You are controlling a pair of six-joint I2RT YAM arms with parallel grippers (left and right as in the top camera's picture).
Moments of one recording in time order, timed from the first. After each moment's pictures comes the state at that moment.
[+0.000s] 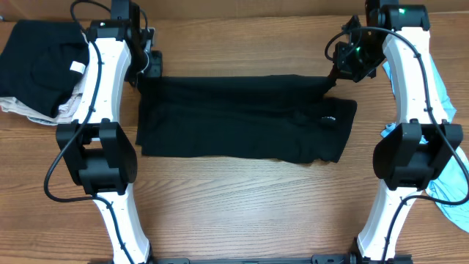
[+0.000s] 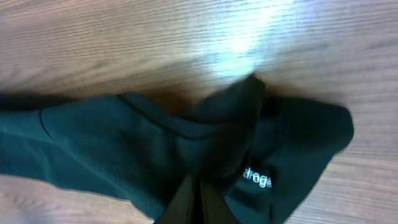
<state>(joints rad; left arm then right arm) 0.02 2.22 2.08 -1.22 0.06 0.00 -0.04 2.21 2.22 -1.46 -0.31 0.07</state>
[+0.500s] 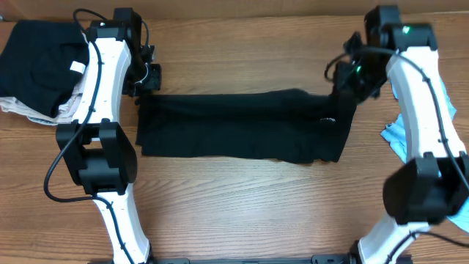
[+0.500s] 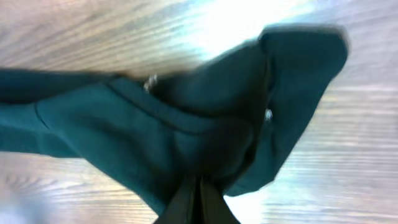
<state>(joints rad) 0.02 2.22 2.08 -1.39 0.02 0.00 0.01 1.90 1.82 -1.36 -0.25 0.14</state>
